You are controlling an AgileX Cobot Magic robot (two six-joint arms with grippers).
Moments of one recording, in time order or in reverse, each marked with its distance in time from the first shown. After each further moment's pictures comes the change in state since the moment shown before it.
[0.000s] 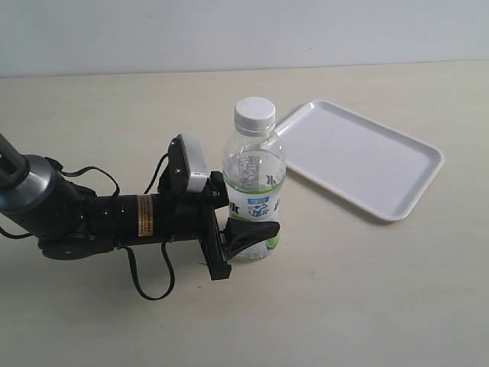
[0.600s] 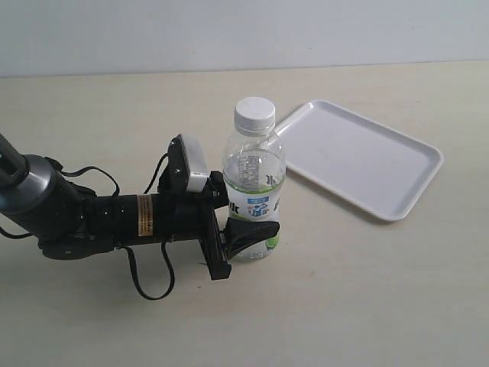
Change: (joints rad) left arm 0.000 0.000 0.000 0.000 0.000 0.000; right arm 0.000 0.594 -0.588 -0.311 -0.303 0.149
